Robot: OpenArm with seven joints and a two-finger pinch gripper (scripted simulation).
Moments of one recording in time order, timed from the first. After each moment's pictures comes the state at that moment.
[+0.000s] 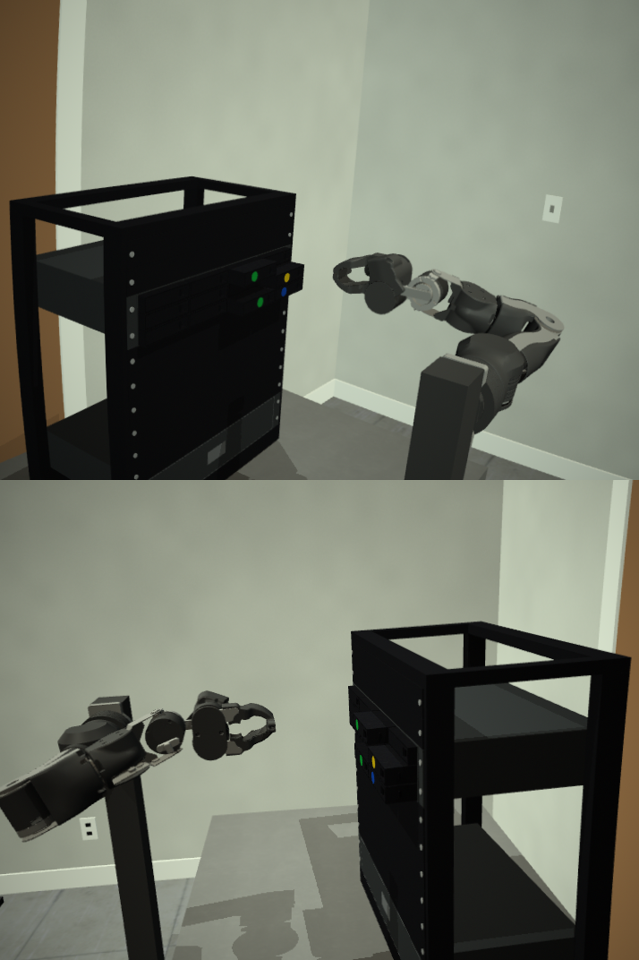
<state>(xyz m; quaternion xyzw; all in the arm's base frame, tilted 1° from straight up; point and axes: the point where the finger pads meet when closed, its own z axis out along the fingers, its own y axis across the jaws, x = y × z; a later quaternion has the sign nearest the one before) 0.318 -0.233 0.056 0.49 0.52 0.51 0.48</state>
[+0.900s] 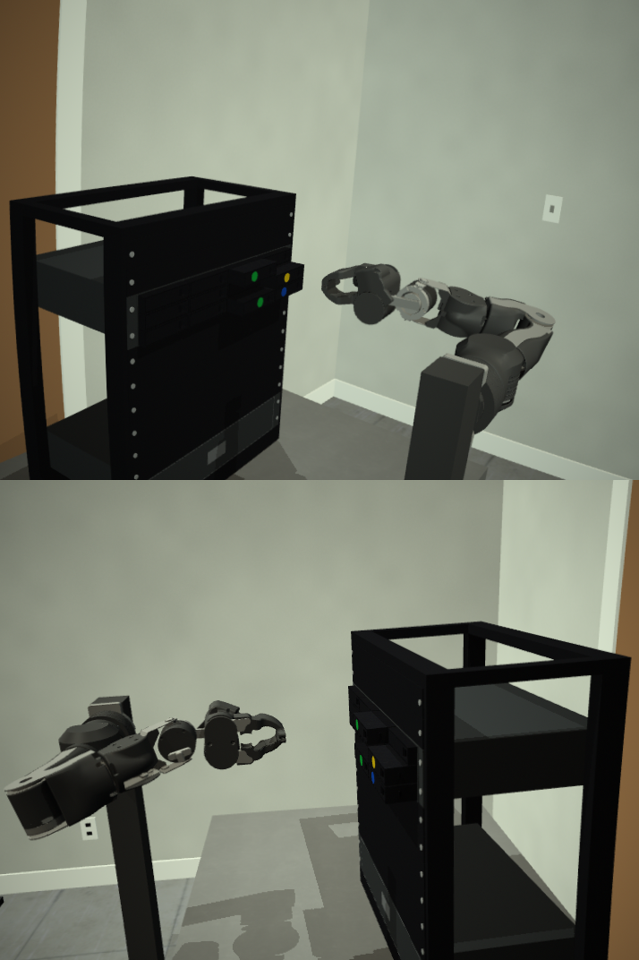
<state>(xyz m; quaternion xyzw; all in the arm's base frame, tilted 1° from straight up) 0.332 -0.221 0.034 0.49 0.53 0.51 0.47</state>
